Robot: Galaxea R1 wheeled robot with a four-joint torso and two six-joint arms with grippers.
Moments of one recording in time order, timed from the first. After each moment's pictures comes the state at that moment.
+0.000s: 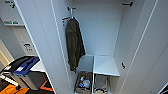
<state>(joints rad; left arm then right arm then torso) 1.49 2.94 -2.60 1.23 -0.10 -1.16 -1.58 3.01 -2.74 -0.22 0.11 0.09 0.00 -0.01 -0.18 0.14</state>
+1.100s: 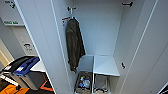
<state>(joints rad) 1.51 2.98 -2.64 0.59 0.08 -0.49 -1.58 3.02 -2.72 -0.22 0.09 0.09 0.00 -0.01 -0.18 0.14</state>
